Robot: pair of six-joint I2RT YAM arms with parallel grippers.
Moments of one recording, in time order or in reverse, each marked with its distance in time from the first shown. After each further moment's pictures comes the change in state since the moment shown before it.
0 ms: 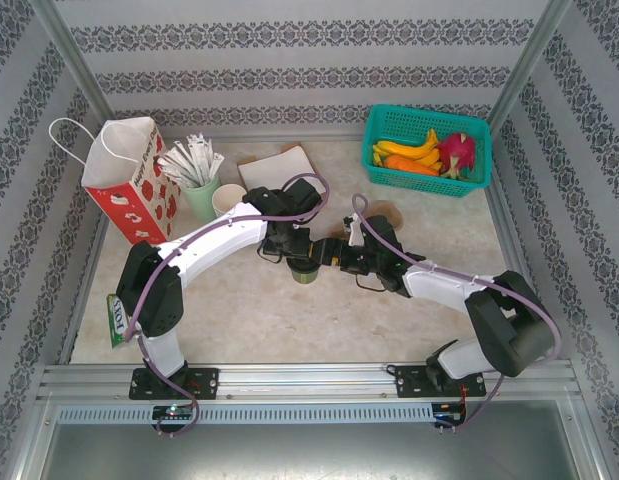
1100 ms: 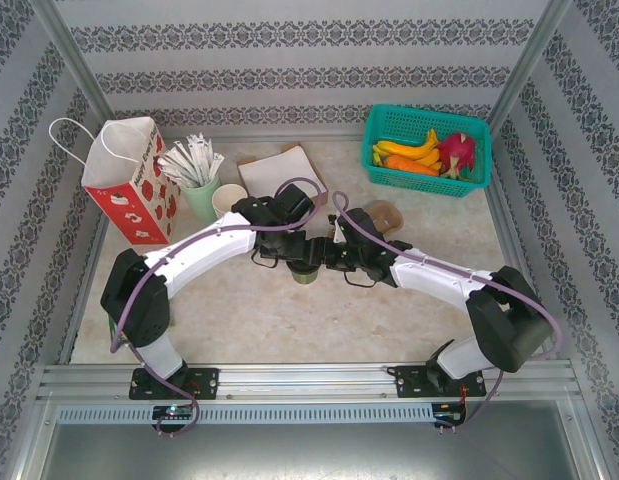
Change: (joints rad) left arm 0.005 -0.119 -0.164 0.164 0.020 0.021; right arm 0.105 0.034 0.188 -0.291 0.165 -0.044
